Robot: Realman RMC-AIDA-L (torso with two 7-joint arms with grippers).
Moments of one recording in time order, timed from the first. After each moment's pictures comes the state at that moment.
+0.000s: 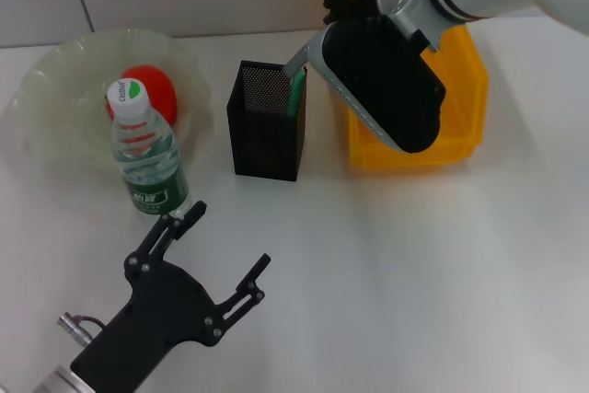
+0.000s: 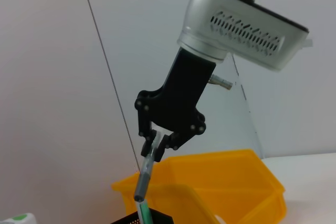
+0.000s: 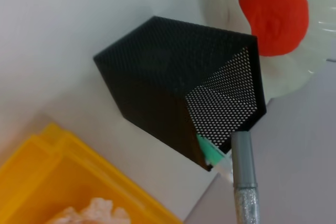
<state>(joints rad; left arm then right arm) 0.03 -1.90 2.58 0.94 2.80 -0.98 -2.88 0.75 2.06 -1.74 -1.44 -2.93 -1.12 1.47</state>
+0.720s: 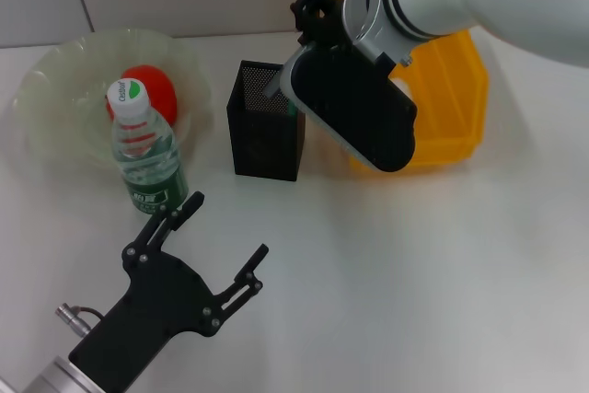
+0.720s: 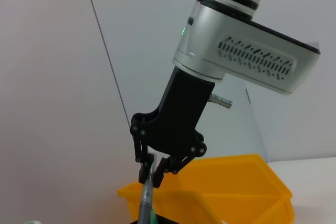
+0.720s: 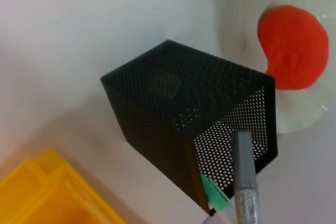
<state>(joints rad) 0.02 -1.91 2.57 0.94 2.79 -0.99 -2.88 0.81 2.07 -1.80 -1.36 -2.92 -1.10 1.45</state>
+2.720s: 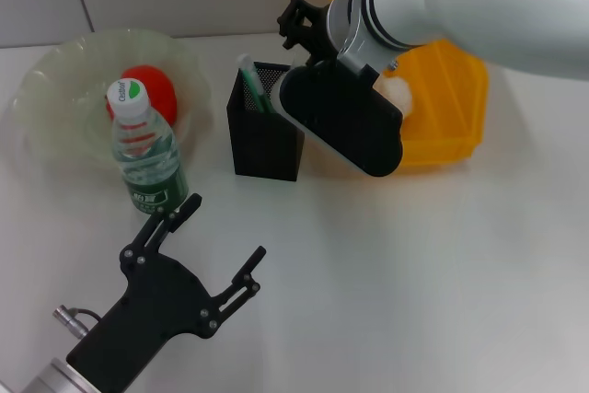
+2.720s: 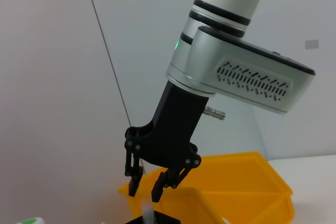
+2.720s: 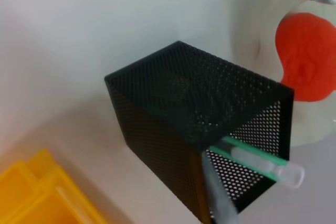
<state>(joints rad) 0.02 -1.90 2.57 0.93 2.79 -0.99 -2.88 0.85 2.08 -1.83 -1.25 -2.93 -1.03 1.42</state>
